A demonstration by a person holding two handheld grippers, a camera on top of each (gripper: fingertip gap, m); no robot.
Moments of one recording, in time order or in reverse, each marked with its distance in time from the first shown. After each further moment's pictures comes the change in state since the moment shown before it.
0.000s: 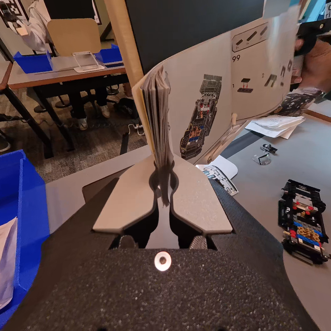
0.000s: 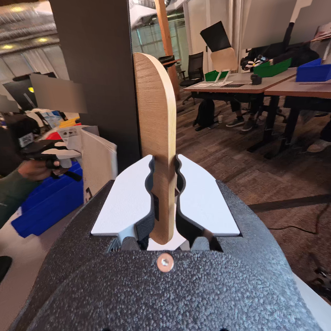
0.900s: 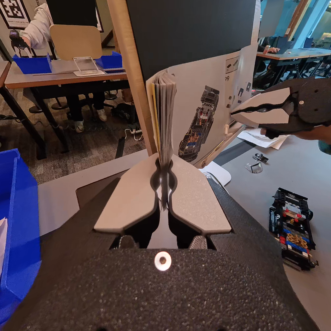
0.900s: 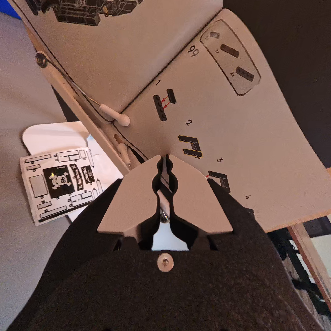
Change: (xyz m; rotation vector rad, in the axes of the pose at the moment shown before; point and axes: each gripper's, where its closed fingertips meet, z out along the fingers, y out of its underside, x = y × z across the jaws) left arm 0.002 -0.006 -0.004 0.044 0.010 -0.051; right arm -0.081 0.106 0.064 -0.421 0.406 -0.907
